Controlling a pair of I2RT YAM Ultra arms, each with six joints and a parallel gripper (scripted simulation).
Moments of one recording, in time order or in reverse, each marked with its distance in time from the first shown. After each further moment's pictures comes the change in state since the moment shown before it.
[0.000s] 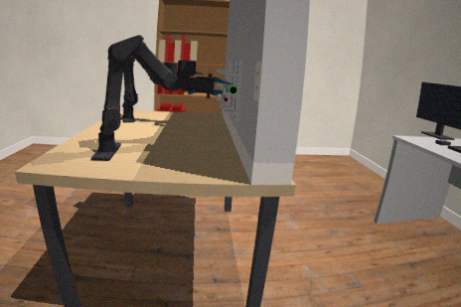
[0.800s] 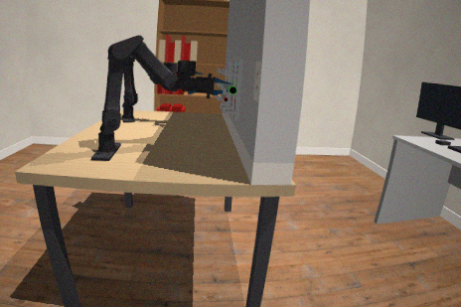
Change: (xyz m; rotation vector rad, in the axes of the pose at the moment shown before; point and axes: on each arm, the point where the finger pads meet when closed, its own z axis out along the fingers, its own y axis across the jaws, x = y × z) left arm 0.000 0.000 0.000 0.000 0.000 0.000; right arm 0.000 0.000 0.000 0.003 0.000 0.003
